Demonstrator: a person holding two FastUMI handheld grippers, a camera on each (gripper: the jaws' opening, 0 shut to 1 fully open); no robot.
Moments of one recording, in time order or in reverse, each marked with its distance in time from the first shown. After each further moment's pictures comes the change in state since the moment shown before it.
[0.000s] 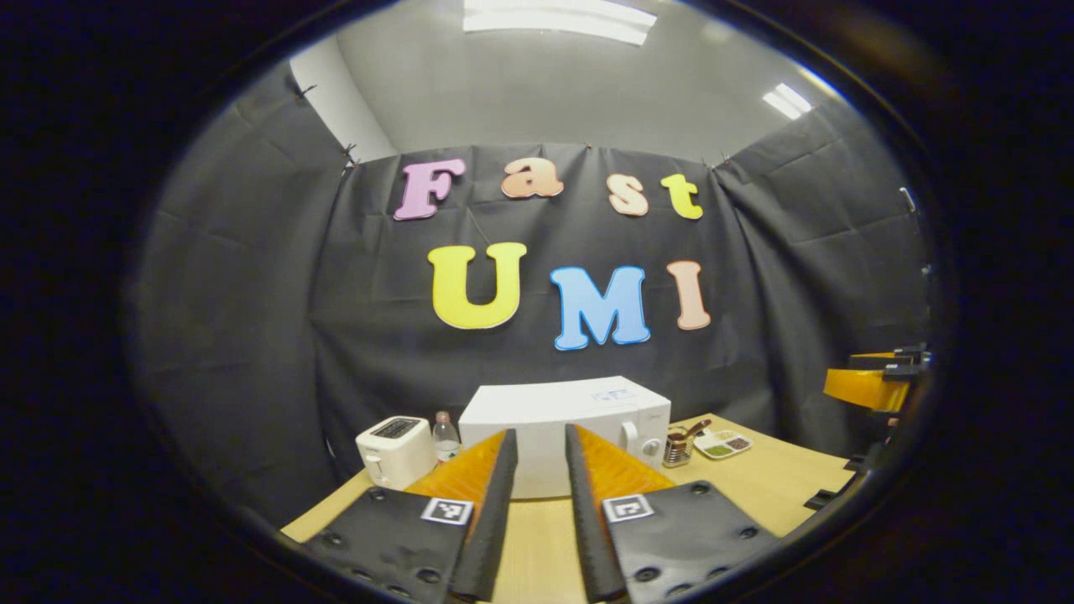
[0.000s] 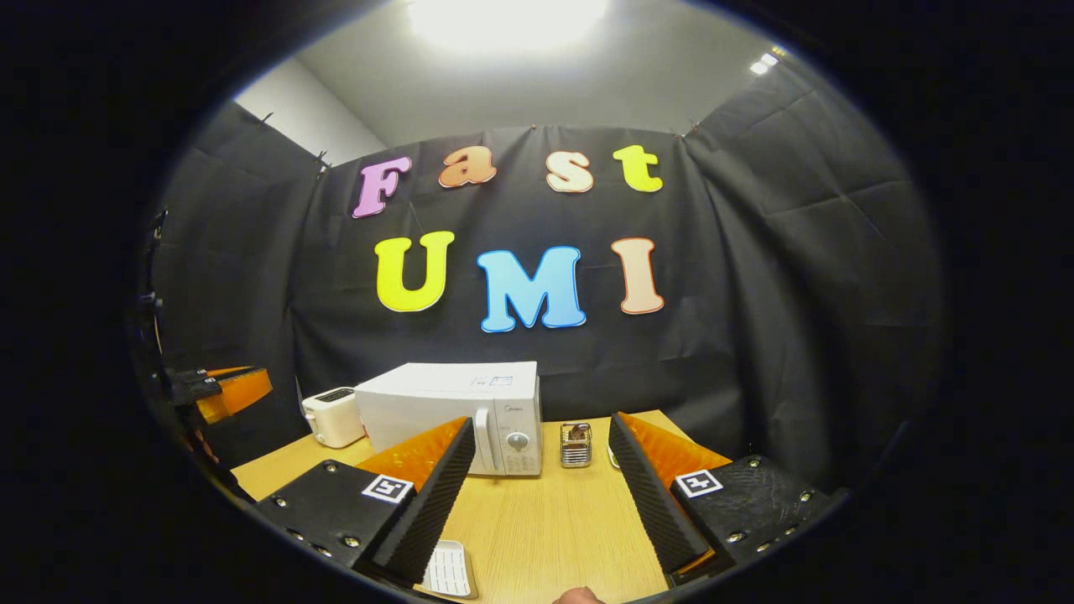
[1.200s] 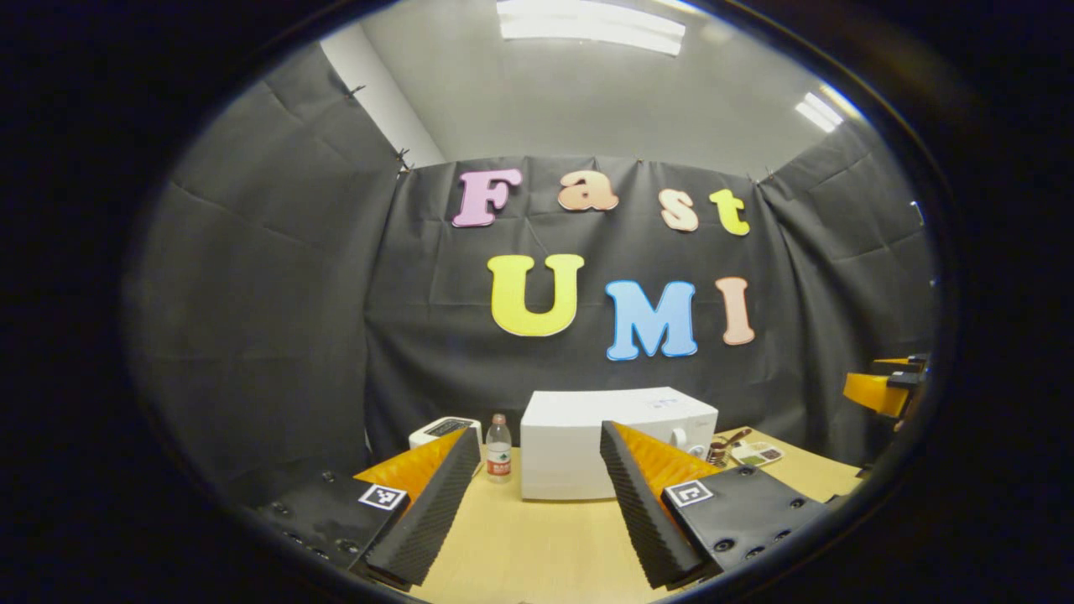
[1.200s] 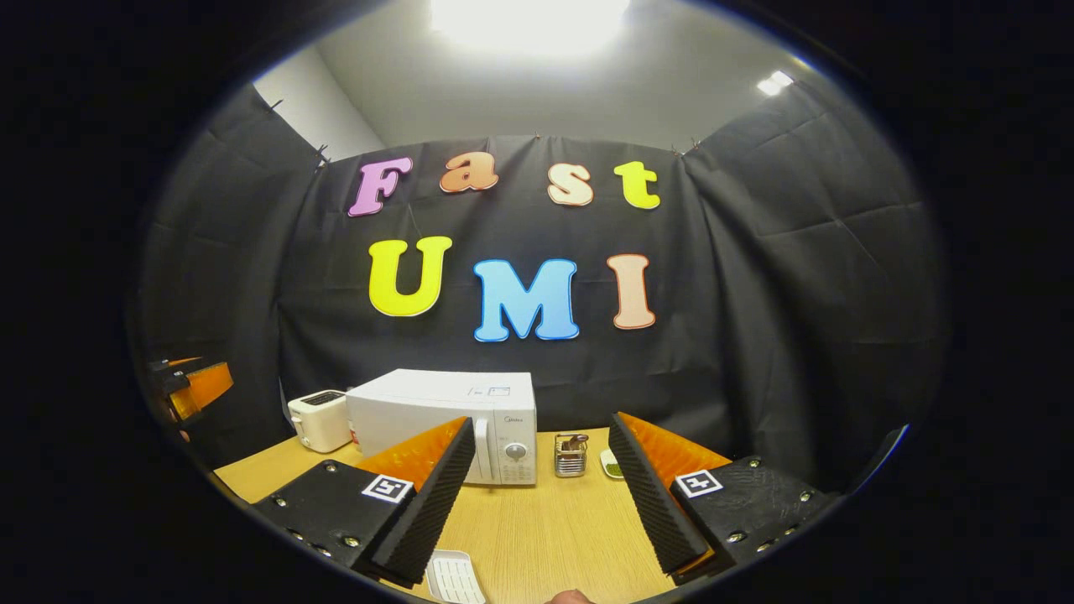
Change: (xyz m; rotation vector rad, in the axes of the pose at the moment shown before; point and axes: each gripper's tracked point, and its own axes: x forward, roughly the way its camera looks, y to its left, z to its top) left arm -0.024 0.066 0.005 -0.023 -0.038 0.155; right arm 0.006 0.018 0.018 -0.024 -0.045 -0.070
